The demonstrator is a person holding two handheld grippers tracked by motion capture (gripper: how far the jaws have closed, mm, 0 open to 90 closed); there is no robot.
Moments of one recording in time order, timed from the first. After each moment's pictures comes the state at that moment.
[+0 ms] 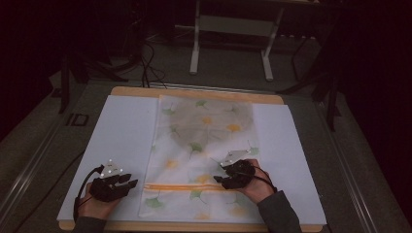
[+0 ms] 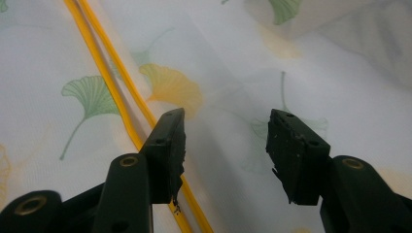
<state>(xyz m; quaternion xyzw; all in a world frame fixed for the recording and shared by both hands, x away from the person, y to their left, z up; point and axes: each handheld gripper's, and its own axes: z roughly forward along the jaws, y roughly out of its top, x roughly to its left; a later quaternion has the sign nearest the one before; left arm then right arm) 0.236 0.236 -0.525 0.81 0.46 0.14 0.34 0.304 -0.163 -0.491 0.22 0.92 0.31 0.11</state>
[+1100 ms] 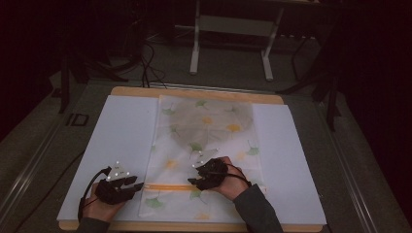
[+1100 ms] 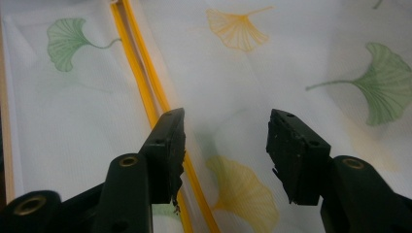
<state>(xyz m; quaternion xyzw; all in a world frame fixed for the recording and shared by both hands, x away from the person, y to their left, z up) 0.233 0.220 -0.523 0.83 0.43 0.13 0.34 0.306 -0.089 -0.493 0.15 0.93 0.32 0.08</state>
